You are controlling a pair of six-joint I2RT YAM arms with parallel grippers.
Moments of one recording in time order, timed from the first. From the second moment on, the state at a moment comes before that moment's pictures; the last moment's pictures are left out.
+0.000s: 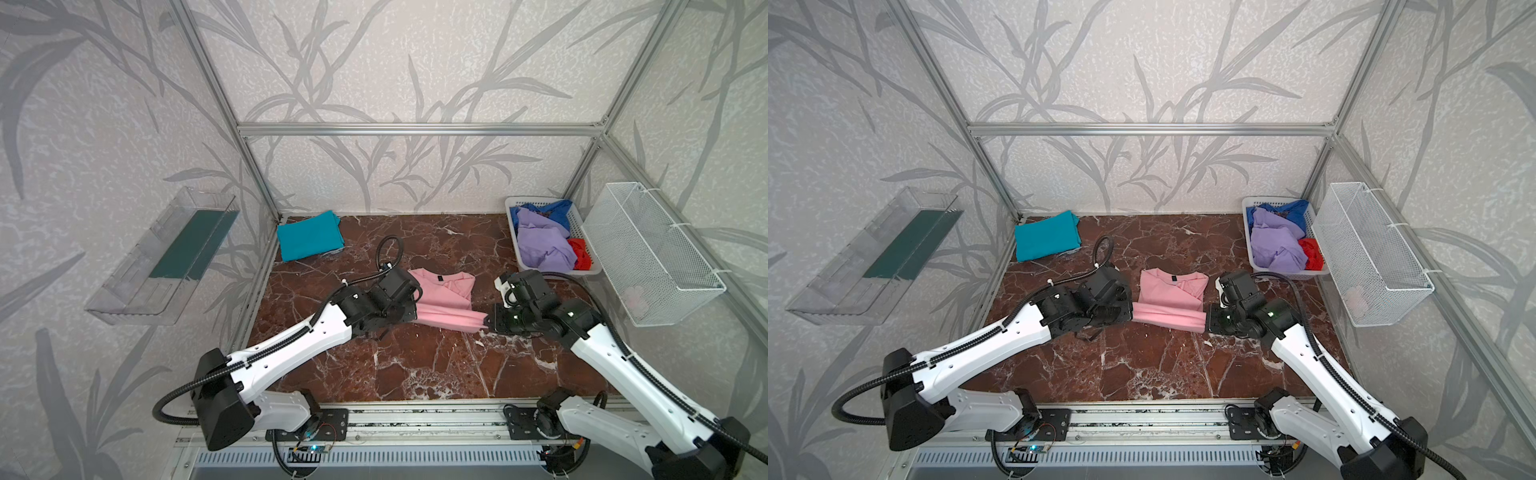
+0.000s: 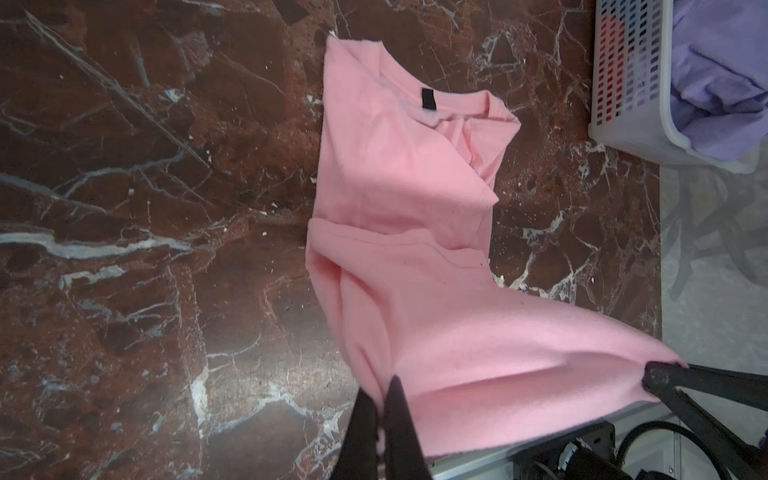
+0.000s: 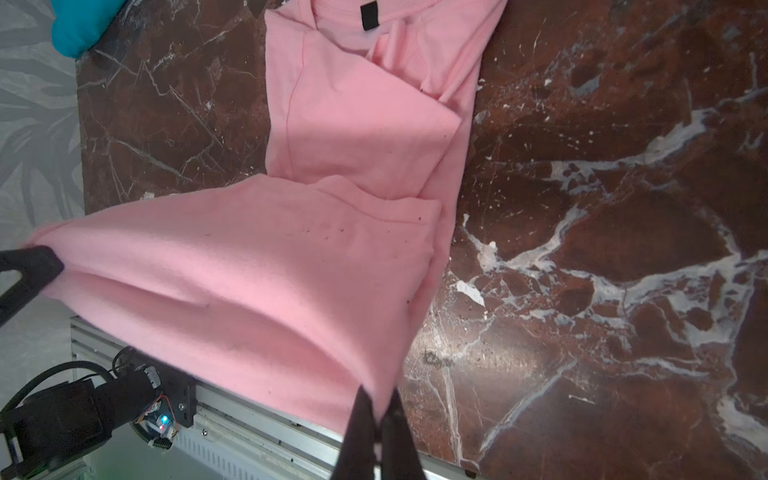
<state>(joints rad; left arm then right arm) -0.84 1.33 1.17 -0.79 -0.14 -0.95 0.48 1.04 0.94 -0.91 -0.18 0.60</state>
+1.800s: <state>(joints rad) -0.50 2.09 1.76 -0.69 0.09 -0.67 0.35 1.74 1.28 -0.45 -0.16 0.49</state>
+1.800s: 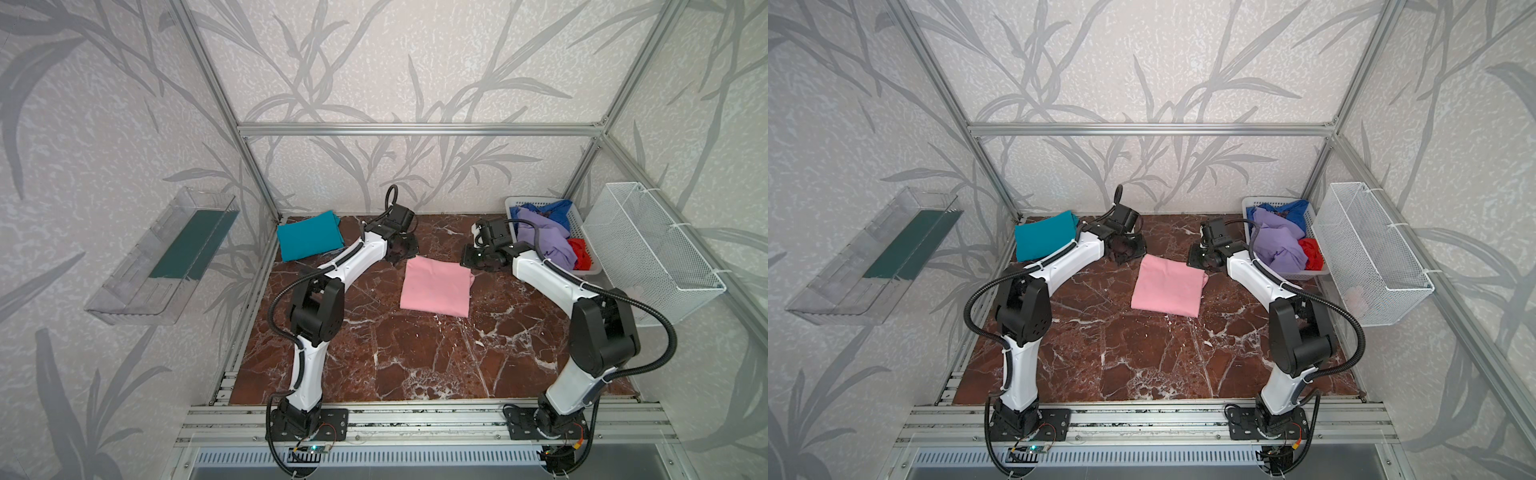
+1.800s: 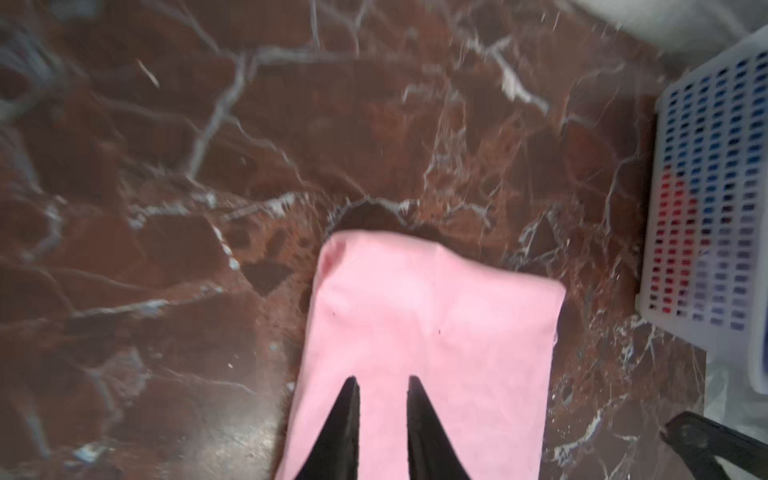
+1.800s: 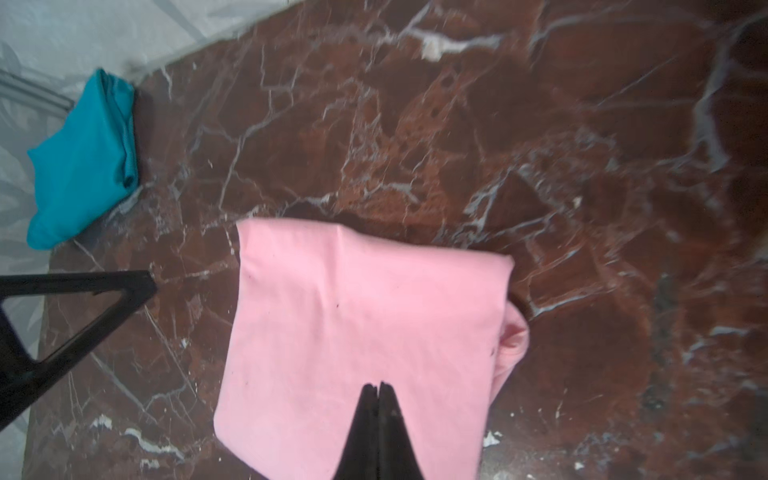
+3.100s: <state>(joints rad) -0.63 1.82 1.15 -0.53 0.13 -0.81 0.44 1.37 0.98 -0.43 -0.04 0.34</state>
